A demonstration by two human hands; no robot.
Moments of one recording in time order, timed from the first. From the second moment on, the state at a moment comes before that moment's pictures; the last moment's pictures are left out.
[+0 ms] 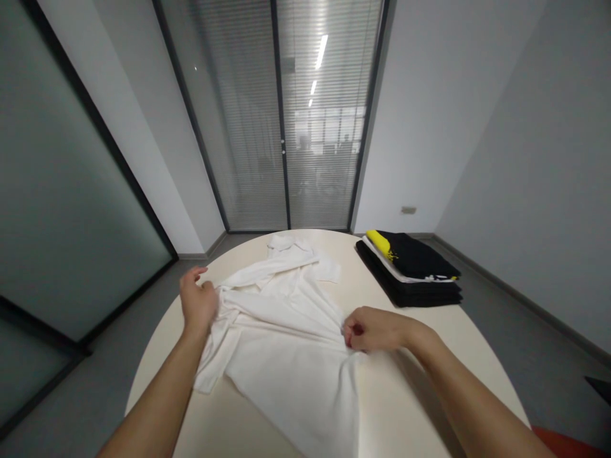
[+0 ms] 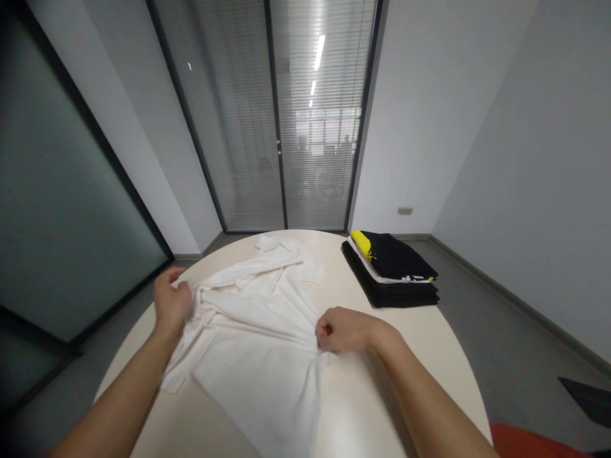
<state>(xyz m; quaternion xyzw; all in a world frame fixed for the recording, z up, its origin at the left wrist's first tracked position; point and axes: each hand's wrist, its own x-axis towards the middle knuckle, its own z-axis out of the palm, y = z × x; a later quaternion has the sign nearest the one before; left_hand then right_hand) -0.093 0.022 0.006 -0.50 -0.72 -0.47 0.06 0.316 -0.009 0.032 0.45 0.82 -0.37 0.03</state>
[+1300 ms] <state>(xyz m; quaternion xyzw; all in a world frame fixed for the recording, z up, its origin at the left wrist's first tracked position) 0.001 -0.014 0.001 -0.77 -0.61 -0.17 0.00 0.283 -0.009 0.012 0.43 0.86 -0.15 -0.22</state>
